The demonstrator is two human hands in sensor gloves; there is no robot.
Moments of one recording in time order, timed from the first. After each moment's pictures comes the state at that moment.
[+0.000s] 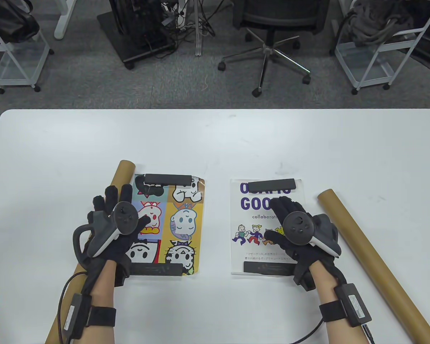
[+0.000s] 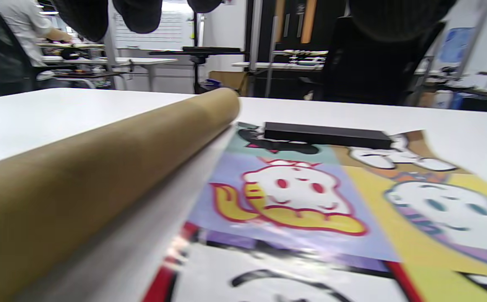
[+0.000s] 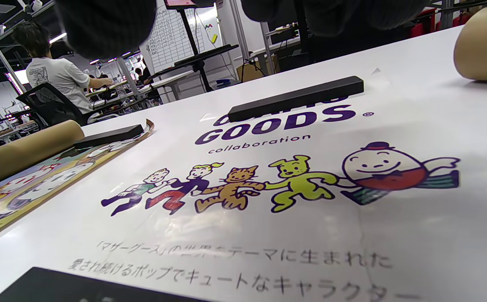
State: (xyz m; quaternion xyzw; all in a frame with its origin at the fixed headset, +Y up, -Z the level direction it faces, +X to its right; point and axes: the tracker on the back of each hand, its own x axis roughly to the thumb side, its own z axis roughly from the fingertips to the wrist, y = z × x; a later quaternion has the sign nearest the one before) left_hand -0.274 -0.695 -0.260 -0.09 0.08 0.02 0.99; right_hand 0.171 -0.718 -0.249 0.12 0.10 0.98 0.16
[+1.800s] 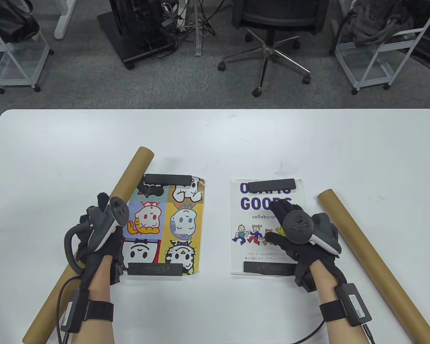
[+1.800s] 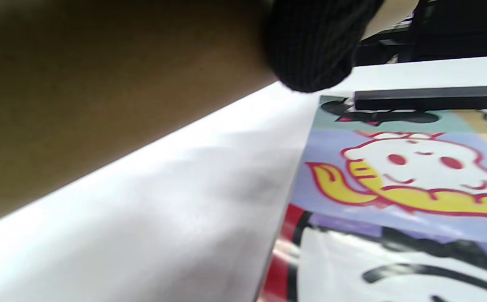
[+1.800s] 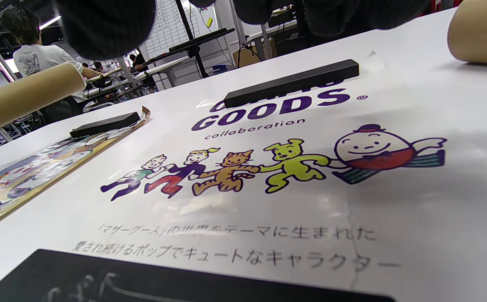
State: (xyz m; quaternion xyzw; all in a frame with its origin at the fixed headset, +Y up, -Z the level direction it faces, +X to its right) left_hand -0.279 -0.701 -0.269 -0.11 0.17 -0.06 0.98; right_hand 0.172 -0.719 -0.249 0.11 0.12 0.97 0.16
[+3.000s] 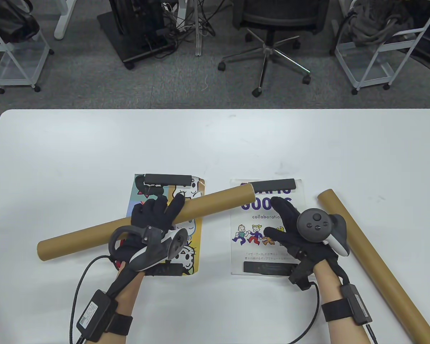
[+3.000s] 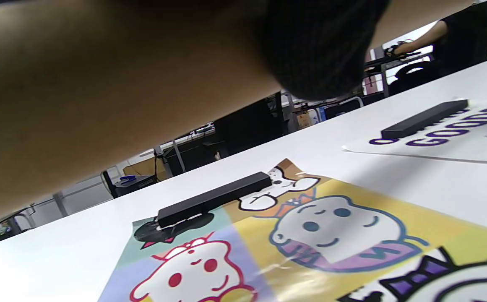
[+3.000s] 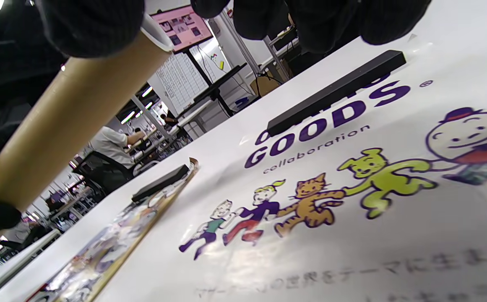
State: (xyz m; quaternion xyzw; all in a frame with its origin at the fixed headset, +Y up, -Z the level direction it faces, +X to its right) left_hand -0.159 -0.681 -0.232 0.05 -0.14 -0.16 0.98; right_hand 0.184 -0.715 -0.250 0.13 0.08 0.93 0.33
